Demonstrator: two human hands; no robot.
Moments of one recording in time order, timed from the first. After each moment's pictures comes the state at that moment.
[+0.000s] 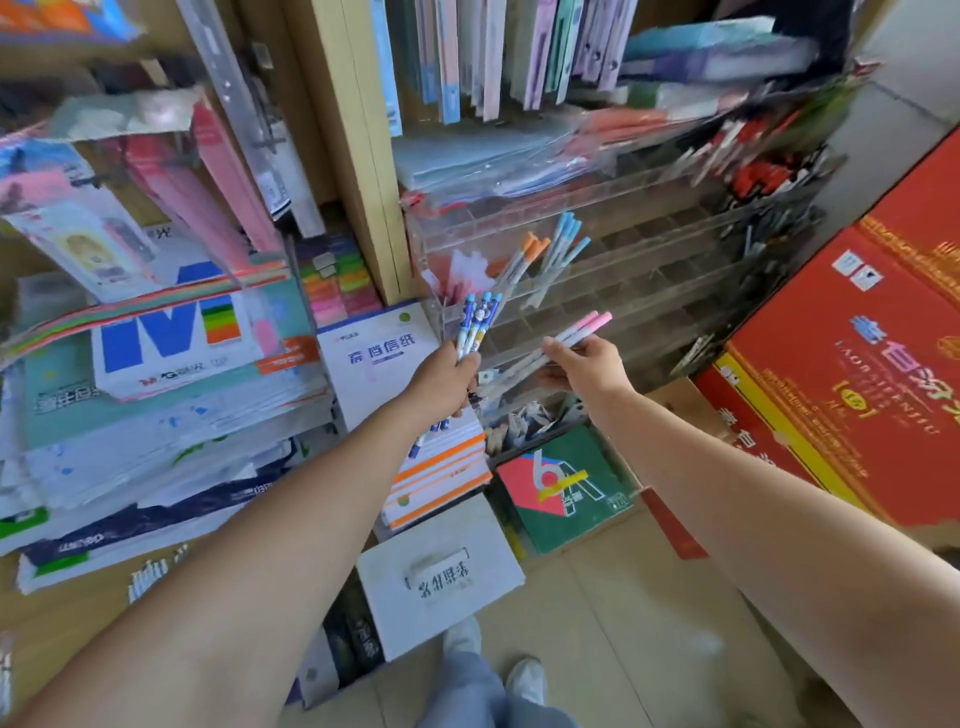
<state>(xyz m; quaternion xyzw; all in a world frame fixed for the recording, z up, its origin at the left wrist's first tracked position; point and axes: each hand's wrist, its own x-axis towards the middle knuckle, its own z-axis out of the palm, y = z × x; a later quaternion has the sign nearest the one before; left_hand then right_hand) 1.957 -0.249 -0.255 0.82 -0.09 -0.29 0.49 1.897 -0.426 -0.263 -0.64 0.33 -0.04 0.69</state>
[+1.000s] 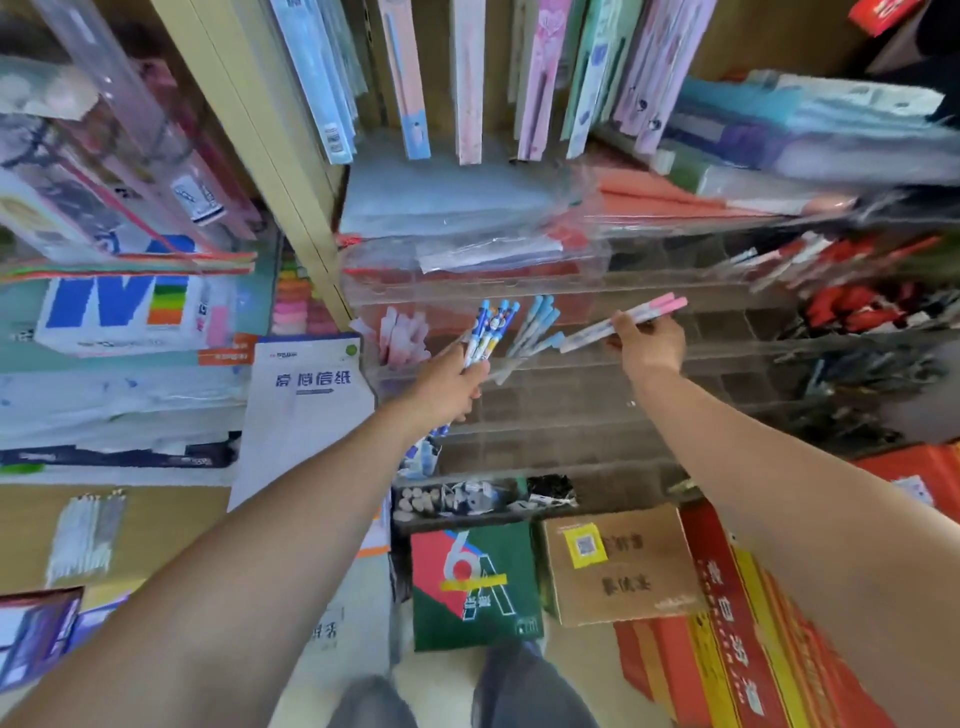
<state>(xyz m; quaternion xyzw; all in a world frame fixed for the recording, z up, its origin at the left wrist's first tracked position) 2.052 -0.429 -0.271 0.82 0.02 -0.26 0.51 2.087 -0.662 -0.287 -0.75 0.33 -0.07 0.56</state>
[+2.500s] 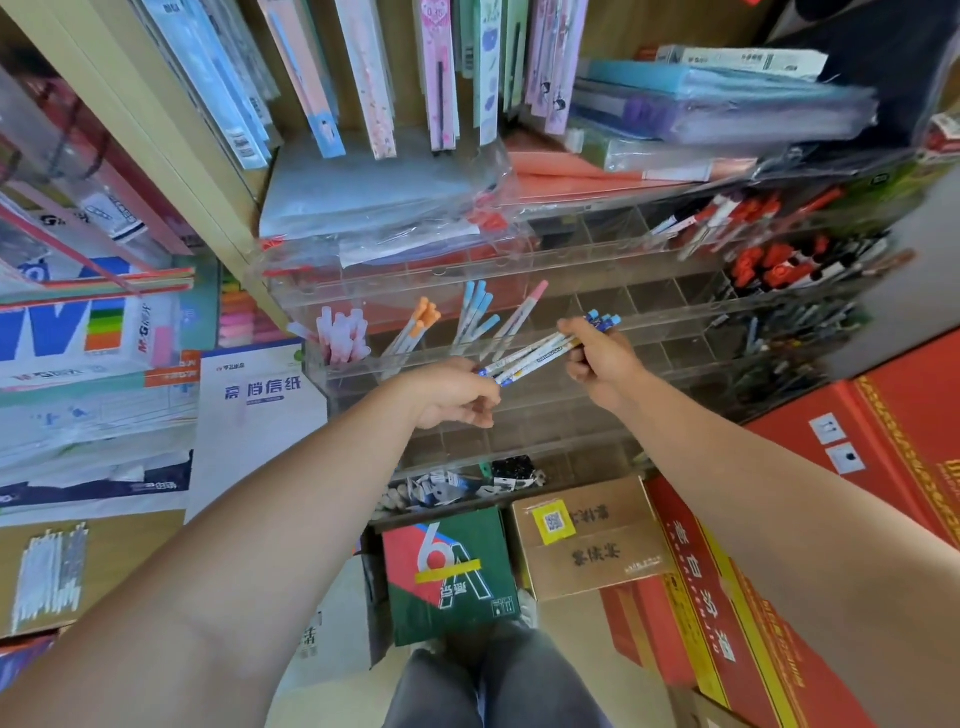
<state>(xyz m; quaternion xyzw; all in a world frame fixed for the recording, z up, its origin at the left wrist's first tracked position) 2.046 -0.496 -0.253 0.71 0.09 -0.46 0.52 2.041 -0.690 -0.280 -0.53 0.33 0.07 0.78</state>
